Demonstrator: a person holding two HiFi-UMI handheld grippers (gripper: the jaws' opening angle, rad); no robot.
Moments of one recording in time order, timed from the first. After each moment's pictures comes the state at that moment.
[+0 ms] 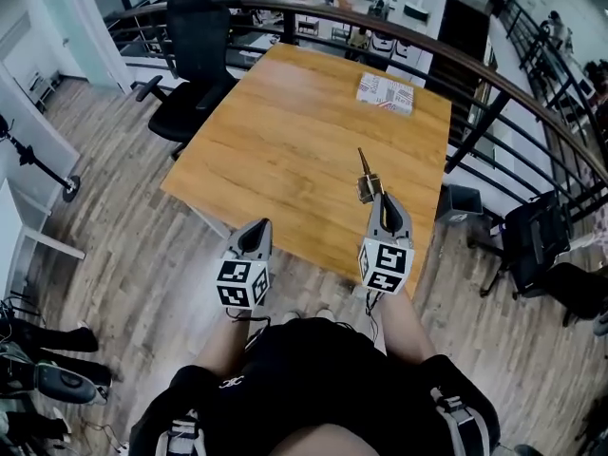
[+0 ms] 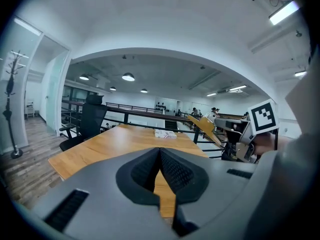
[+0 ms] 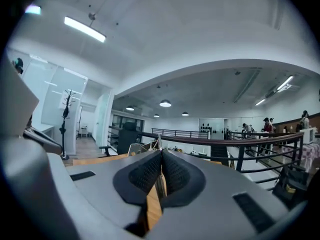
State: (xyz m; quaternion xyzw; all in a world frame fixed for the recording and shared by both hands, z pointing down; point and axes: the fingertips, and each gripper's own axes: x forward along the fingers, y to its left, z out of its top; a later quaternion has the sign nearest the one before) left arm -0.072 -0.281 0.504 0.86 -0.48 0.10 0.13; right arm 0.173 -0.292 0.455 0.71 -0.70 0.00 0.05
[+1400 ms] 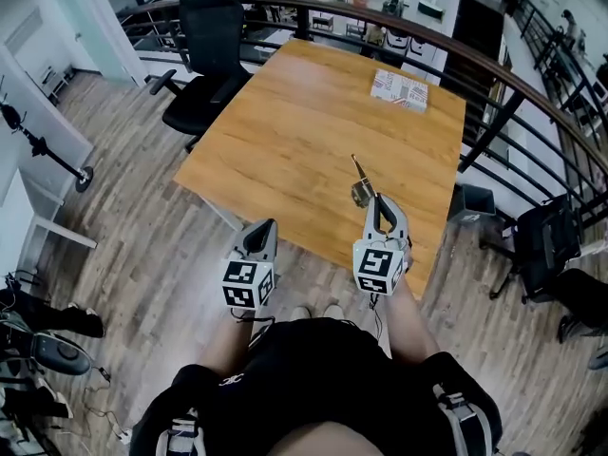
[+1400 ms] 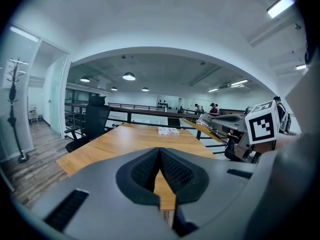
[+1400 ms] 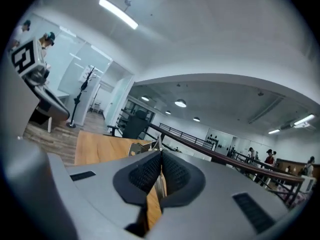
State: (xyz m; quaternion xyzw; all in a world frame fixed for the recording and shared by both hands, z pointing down) left arm -0.082 -0.265 0.507 0.86 -0.49 0.12 0.11; right arm 0.135 -0.288 0.471 0.67 -0.71 -0.10 0.17
